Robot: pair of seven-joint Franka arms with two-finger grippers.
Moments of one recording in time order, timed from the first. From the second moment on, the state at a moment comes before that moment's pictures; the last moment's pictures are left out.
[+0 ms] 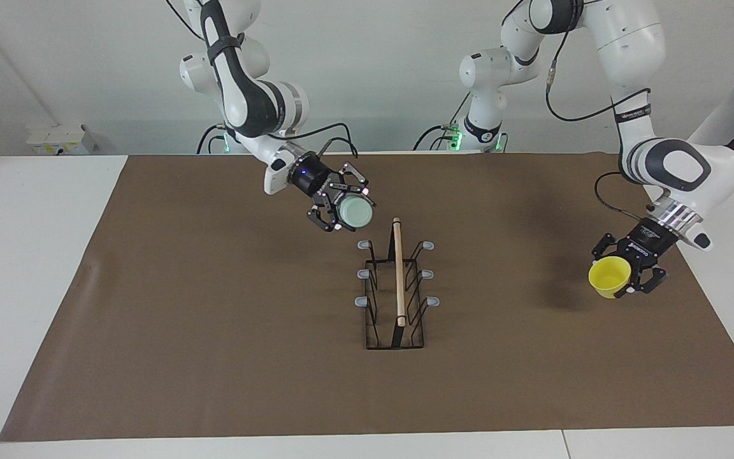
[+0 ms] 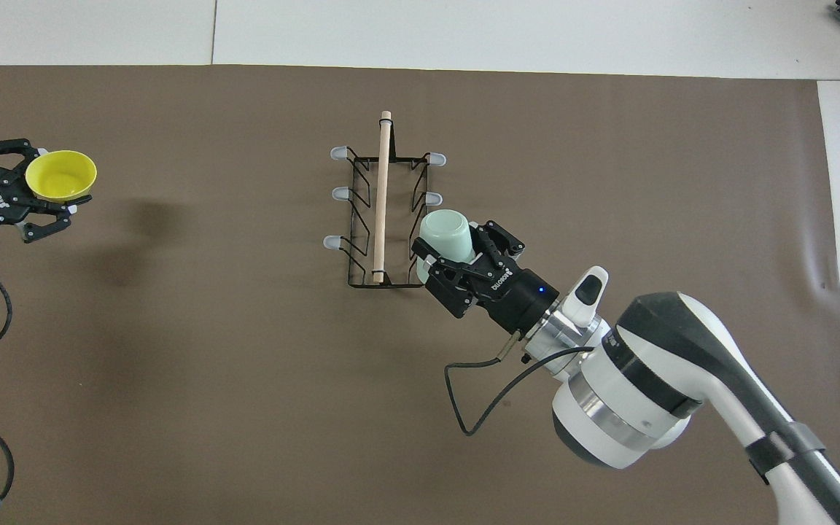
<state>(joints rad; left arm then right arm) 0.15 0.30 0.14 -1.86 -1.07 2.19 -0.85 0.41 0.02 0.09 -2.22 2.53 2.51 -2.15</state>
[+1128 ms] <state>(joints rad) -0.16 0.17 0.13 -1.81 -0.43 2.24 -0.87 0.39 0.15 0.09 -2.23 2.59 2.28 -2.47</state>
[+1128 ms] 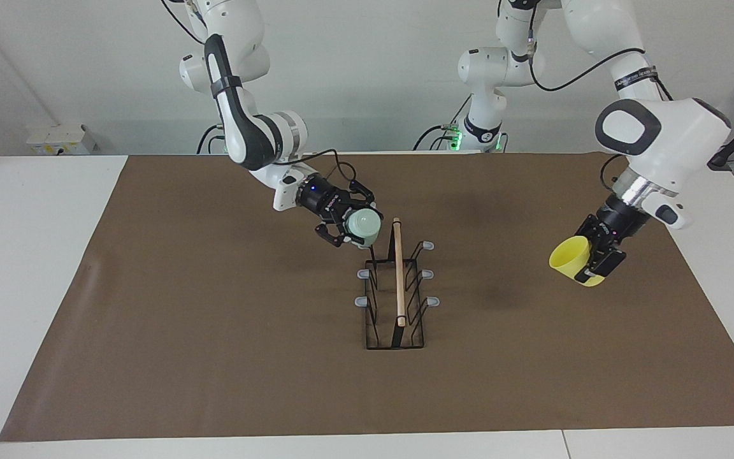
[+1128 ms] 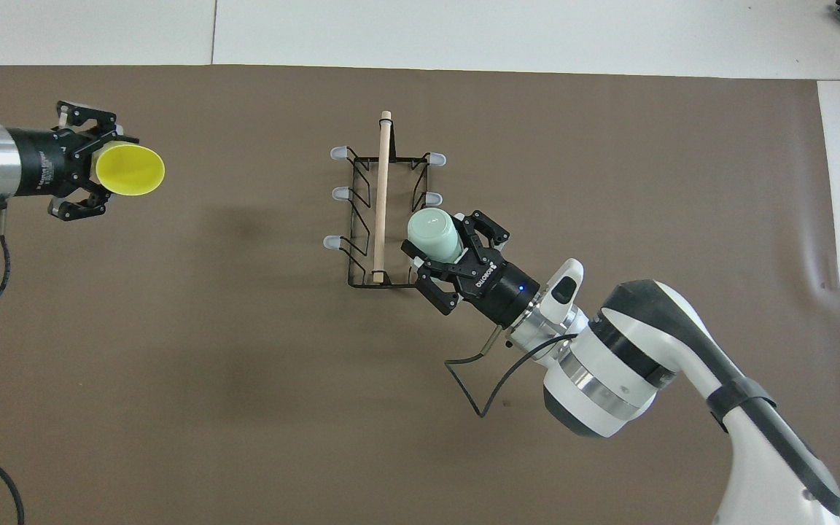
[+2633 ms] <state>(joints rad) -0.68 0.16 0.13 -1.88 0.71 2.36 -1.34 0.34 0.07 0.09 -2.19 2.49 2.50 -2.58</state>
